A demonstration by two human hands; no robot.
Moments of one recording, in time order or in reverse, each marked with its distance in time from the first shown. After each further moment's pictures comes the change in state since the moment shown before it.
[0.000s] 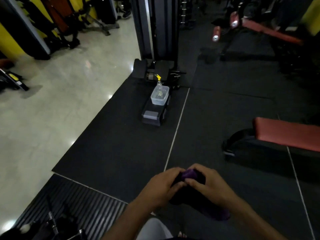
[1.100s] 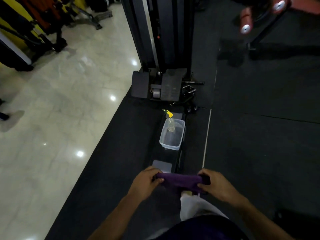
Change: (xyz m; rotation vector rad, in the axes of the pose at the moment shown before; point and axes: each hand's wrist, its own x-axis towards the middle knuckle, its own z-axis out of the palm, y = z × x) left_hand 0.647 -0.468 -0.335 0.062 -0.010 -0.331; right_hand 0.809 0.165 -0.203 -0.105 -0.177 0.308
